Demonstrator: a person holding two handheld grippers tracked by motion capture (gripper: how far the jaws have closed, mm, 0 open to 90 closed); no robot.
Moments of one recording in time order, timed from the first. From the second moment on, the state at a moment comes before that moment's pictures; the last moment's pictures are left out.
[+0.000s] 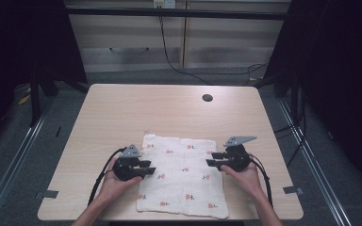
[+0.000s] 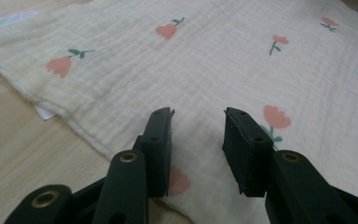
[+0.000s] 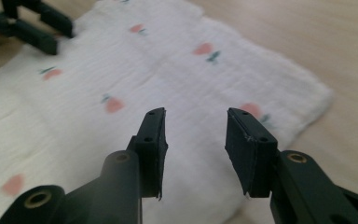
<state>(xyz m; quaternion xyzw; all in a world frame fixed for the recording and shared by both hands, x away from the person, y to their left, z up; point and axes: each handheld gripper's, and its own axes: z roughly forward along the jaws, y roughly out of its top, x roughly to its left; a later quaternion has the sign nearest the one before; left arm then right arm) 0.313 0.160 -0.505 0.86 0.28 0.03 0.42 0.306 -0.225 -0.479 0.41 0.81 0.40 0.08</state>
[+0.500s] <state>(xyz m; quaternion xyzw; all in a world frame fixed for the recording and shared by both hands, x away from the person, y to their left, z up) 0.322 0.170 -0.509 0.85 0.30 0.01 0.44 0.376 -0.230 -0.485 0.46 0.79 0.38 0.11</state>
